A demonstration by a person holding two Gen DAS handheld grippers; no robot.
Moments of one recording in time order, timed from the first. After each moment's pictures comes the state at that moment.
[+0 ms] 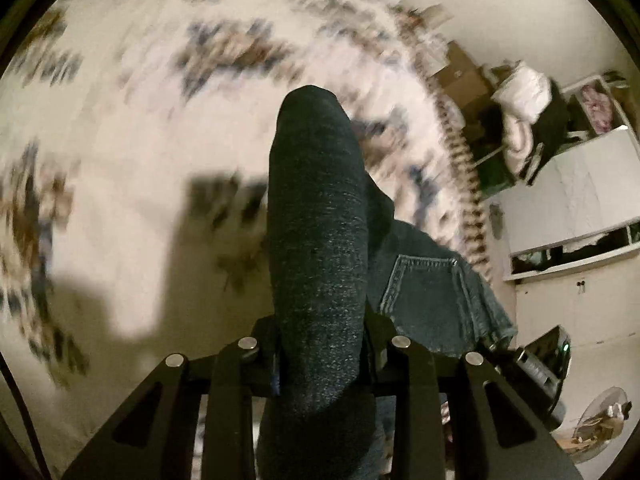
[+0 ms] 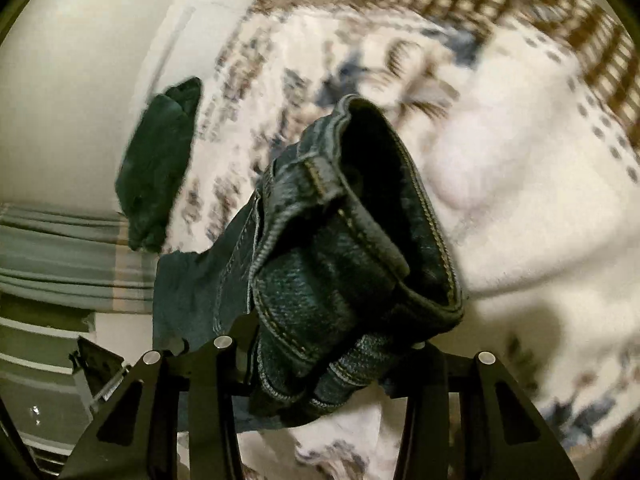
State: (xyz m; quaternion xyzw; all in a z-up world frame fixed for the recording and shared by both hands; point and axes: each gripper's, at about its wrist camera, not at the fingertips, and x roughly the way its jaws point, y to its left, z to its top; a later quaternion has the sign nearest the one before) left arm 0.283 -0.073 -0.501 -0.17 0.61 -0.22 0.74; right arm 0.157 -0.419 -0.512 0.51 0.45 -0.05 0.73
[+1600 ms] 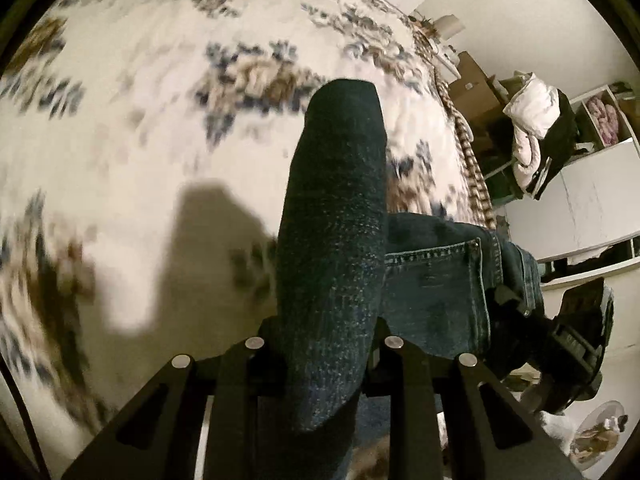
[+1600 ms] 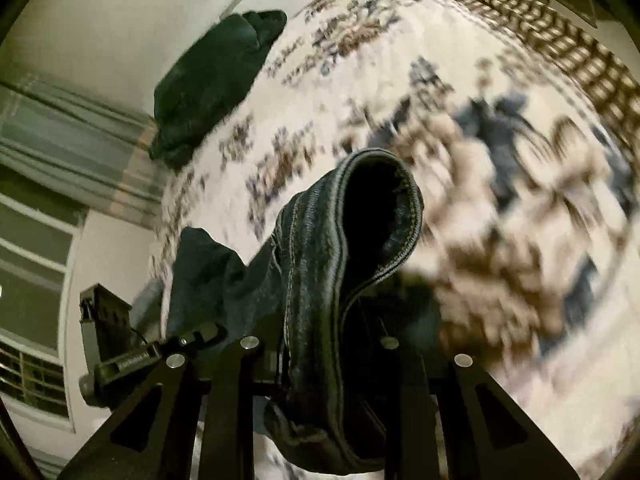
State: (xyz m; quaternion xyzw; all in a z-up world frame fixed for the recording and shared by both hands) left arm 0.374 -0.045 -0.498 -0.17 0.60 -0.22 0.75; right arm 0.300 -0.371 -0.452 0.36 0.48 0.08 0.80
